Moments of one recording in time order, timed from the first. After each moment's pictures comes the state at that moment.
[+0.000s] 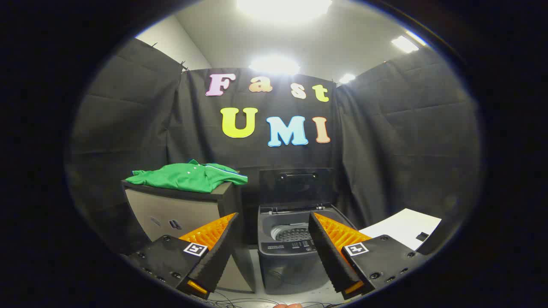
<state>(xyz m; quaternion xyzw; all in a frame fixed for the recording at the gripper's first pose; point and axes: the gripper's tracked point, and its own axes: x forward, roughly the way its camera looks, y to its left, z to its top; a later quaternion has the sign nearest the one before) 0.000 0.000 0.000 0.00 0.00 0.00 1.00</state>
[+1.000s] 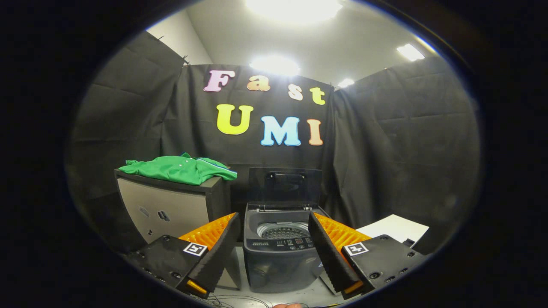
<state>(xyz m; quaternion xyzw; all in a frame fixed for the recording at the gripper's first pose) 0.001 0.004 0.019 -0.04 -0.01 0.00 1.00</state>
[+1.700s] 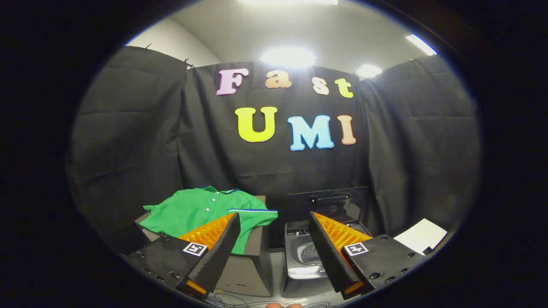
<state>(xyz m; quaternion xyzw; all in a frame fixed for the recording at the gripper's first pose) 0.115 0.107 0.155 0.03 0.05 0.08 0.99</state>
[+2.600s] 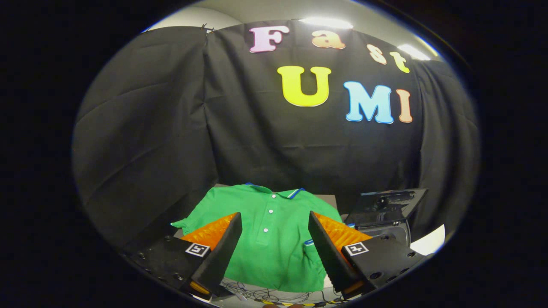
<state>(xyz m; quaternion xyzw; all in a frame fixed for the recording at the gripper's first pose) 0.226 0.296 0.163 -0.03 0.23 0.19 0.95</state>
